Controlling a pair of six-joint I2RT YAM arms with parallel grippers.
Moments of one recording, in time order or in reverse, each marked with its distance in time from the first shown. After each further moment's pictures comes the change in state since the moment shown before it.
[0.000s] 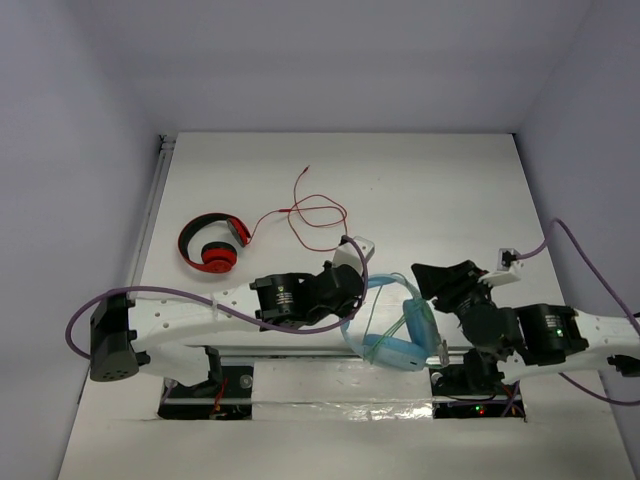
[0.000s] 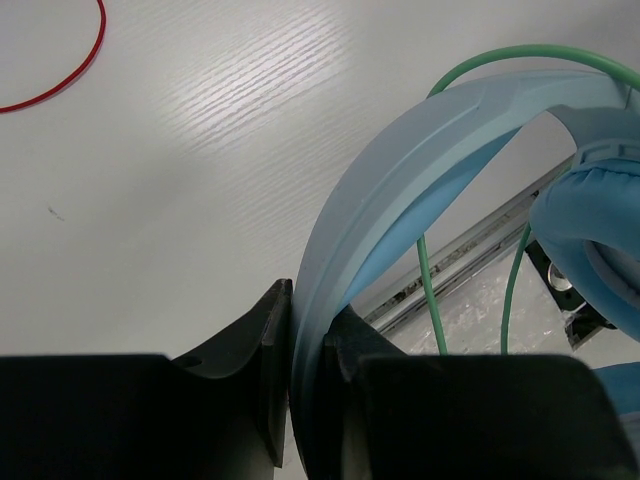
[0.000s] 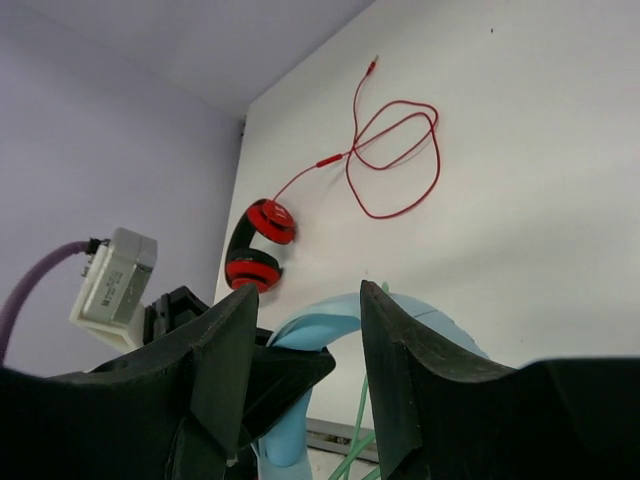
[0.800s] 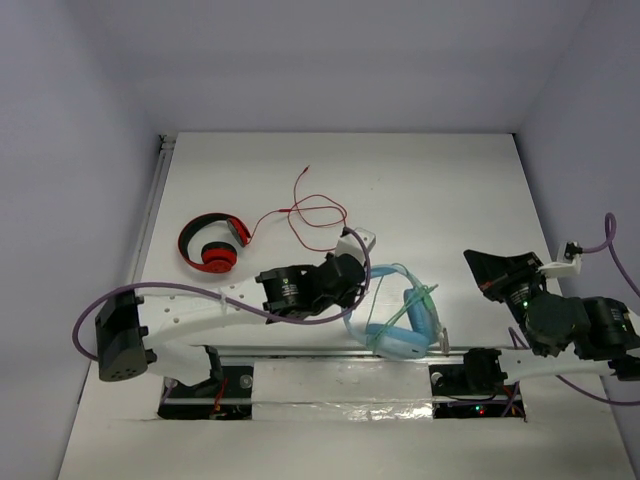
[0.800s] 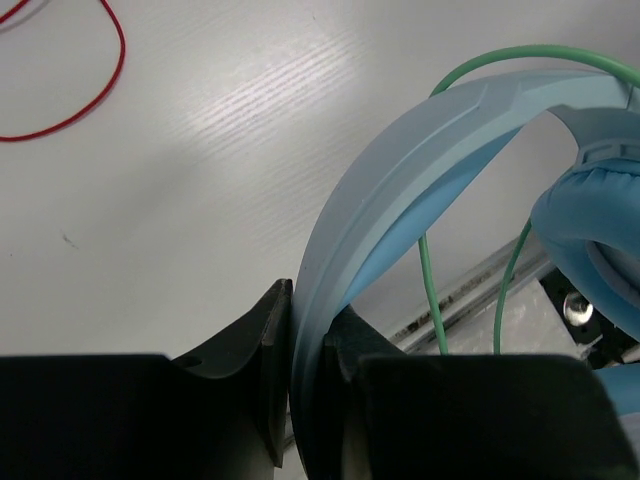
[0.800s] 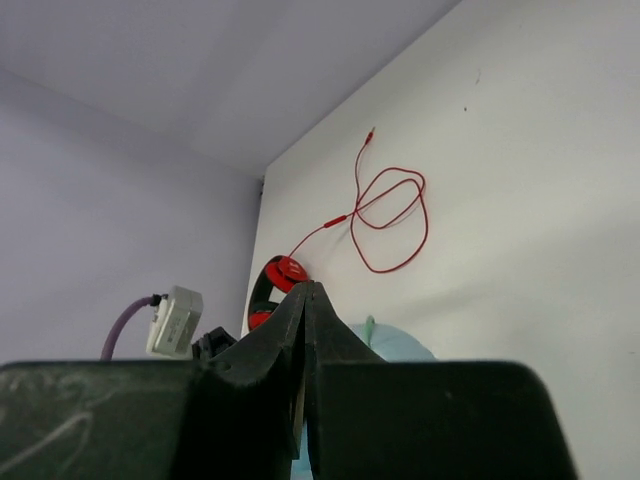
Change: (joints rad) left arm 0.050 0.033 0.005 0.040 0.014 0.040; right arm 0.000 -0.177 0.156 -0.194 0.100 -0.061
